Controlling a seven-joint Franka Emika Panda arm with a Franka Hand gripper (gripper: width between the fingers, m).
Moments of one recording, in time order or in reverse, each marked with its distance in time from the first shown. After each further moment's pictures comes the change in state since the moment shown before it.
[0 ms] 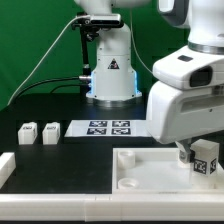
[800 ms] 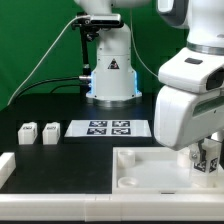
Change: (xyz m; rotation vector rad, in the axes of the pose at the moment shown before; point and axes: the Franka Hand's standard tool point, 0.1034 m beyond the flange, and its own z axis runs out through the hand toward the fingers) arm -0.002 0.004 0.000 -0.008 -0.004 -0.144
